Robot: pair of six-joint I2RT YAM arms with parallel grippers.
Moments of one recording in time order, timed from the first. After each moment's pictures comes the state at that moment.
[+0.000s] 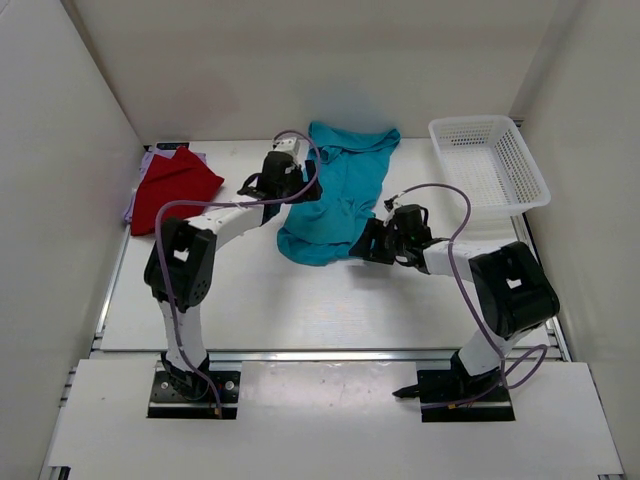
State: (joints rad) left arm -0.47 1.90 1.34 0.04 -0.02 -0.43; right arm 0.37 1.65 0.75 0.18 -0.42 0.60
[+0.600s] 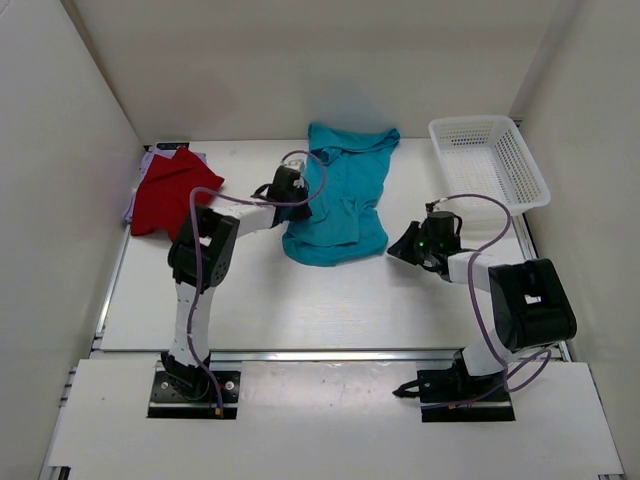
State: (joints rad) left arm -0.46 2.17 1.47 -0.04 0.02 -0.44; right arm 0.18 1.55 0.61 0.23 -0.29 0.64
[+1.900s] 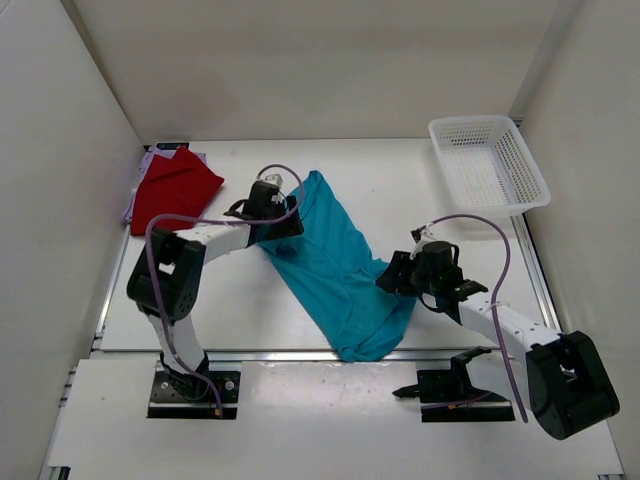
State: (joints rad) left arm -0.42 1.77 1.04 -0.03 0.02 -0.50; right arm 0.37 1.09 0.39 0.02 -0.27 0.51
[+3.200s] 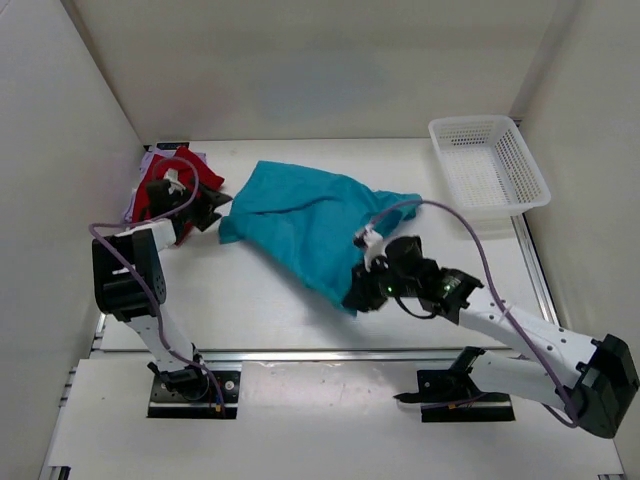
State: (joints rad) left arm 0.15 1.78 1.02 0.23 0.55 -0.79; right arm 0.81 1.06 0.84 -0.28 -0.34 0.33
